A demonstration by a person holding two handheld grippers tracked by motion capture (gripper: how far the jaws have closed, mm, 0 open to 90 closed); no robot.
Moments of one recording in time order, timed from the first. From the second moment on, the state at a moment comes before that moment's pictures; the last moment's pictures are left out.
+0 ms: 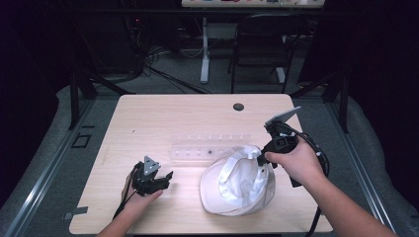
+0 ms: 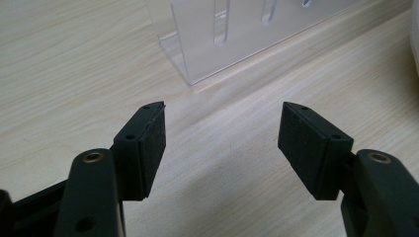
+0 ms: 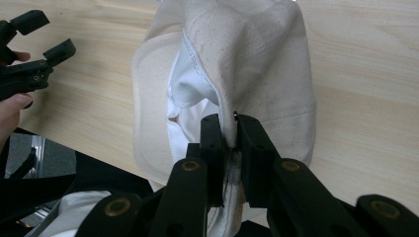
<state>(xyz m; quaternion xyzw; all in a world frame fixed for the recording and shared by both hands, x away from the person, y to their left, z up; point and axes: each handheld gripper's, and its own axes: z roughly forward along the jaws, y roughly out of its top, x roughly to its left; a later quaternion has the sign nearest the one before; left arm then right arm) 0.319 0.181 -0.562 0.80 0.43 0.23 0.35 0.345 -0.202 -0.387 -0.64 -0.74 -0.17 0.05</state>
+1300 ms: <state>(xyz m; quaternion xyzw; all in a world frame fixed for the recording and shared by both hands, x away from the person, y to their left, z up) 0.318 0.179 -0.560 0.80 0.41 0.23 0.36 0.350 -0.213 -0.342 -0.65 -0.72 -0.21 0.12</state>
